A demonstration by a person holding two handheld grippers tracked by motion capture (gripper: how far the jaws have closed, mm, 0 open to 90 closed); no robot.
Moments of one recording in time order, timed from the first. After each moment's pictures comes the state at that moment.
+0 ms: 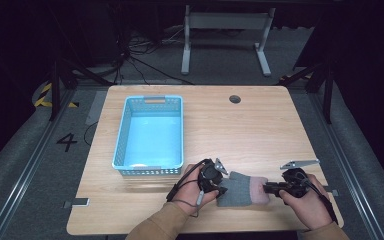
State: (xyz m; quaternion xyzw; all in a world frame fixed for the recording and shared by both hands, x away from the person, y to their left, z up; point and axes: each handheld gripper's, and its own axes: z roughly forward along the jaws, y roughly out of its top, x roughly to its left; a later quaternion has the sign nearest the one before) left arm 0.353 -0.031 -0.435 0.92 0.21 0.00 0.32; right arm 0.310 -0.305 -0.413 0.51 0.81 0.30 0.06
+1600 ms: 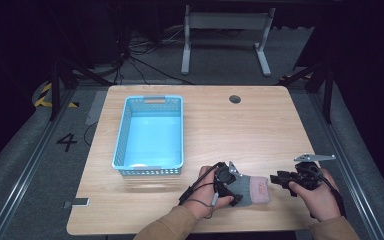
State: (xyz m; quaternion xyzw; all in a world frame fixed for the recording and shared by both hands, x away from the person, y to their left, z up) left arm 0.353 -0.071 -0.456 0.92 0.20 0.00 0.33; right arm 0.325 -0.339 -0.413 0.52 0.77 0.34 0.09
